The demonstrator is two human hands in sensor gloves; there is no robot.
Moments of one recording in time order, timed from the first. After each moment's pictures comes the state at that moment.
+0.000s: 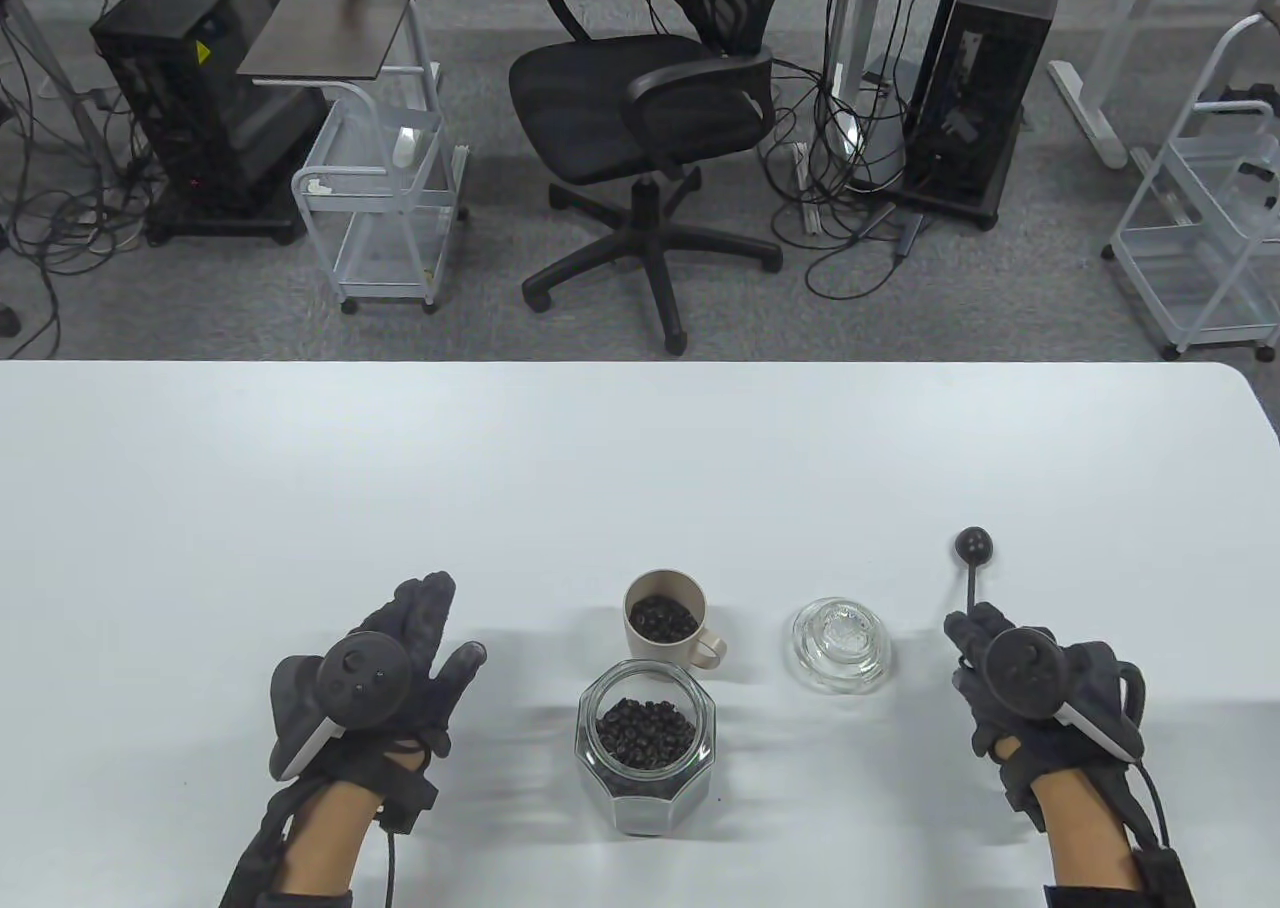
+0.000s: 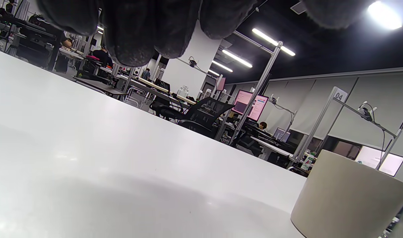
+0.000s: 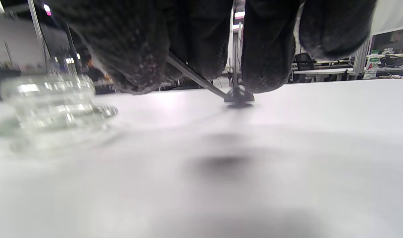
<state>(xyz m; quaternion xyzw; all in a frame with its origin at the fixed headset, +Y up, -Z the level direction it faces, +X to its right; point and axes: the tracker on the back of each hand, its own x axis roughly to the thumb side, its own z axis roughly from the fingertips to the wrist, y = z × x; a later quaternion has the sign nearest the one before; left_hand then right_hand) -0.263 -0.712 -0.287 0.04 -0.08 0.21 0.97 0.306 -0.748 -0.300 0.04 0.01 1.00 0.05</state>
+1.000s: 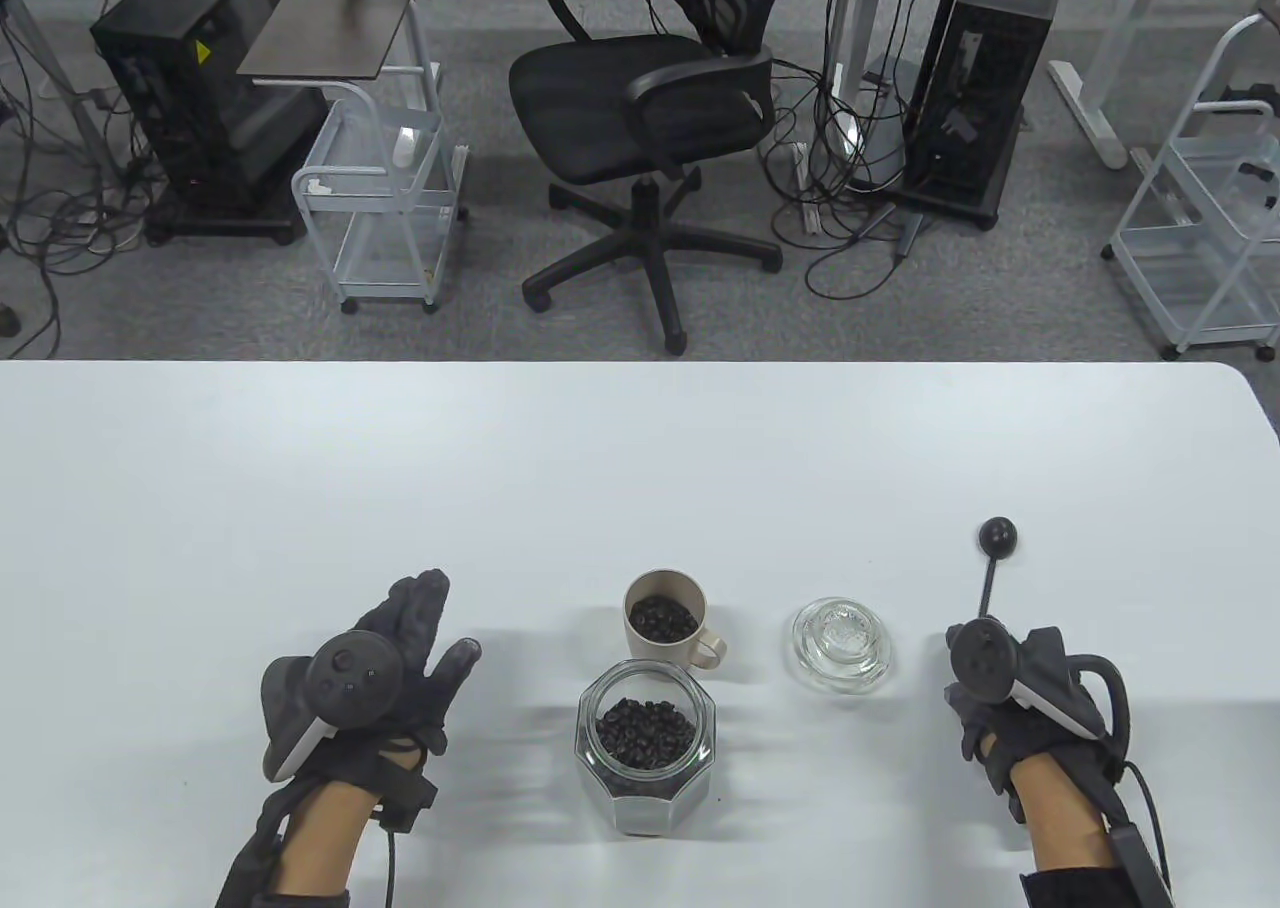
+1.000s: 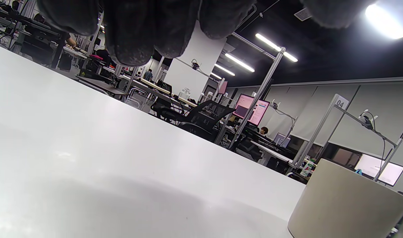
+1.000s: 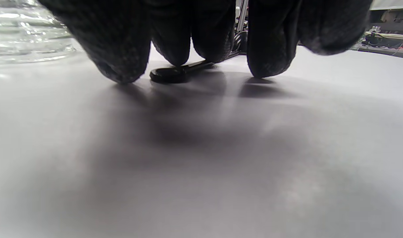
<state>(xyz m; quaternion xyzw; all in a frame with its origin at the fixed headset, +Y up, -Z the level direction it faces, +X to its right) -0.266 -0.711 -0.287 0.05 -0.08 0.22 0.97 0.300 -0.773 -0.313 0.00 0.10 0.99 0.00</state>
